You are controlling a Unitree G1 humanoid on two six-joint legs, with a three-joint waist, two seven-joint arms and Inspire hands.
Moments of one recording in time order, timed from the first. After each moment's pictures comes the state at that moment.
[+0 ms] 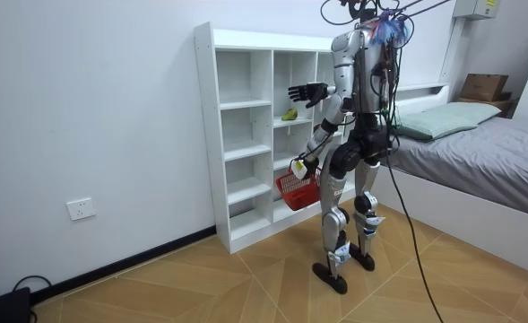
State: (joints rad) left arm 0.08 0.26 -0.17 0.88 -0.11 -0.13 -0.14; right arm -0.05 -0.37 0.32 -0.07 -0.05 -0.15 0.10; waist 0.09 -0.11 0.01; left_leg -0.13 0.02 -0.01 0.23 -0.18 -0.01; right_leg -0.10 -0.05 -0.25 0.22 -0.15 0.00
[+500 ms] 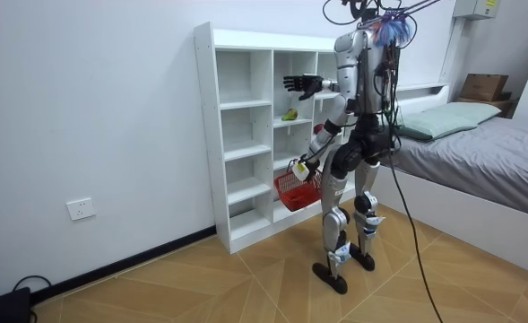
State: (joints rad) left arm 0.08 0.26 -0.16 0.89 -0.11 -0.13 -0.14; right arm -0.15 -0.37 0.32 -0.05 -0.05 -0.16 -0.01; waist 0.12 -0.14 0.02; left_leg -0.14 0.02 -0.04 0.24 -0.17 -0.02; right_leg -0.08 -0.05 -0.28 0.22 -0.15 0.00
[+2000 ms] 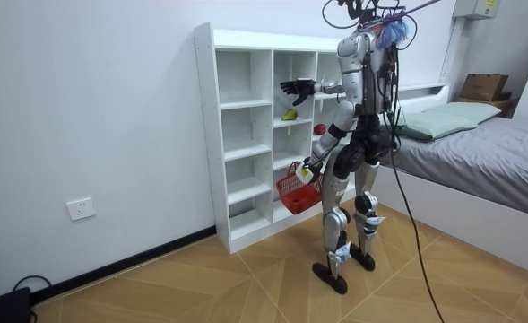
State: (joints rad) left arm 0.08 0.26 -0.12 0.81 -0.03 -0.04 -0.19; right arm -0.30 -0.38 0.25 0.32 -0.09 -0.16 -0.19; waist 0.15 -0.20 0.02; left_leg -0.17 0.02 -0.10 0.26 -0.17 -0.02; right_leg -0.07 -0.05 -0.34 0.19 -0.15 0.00
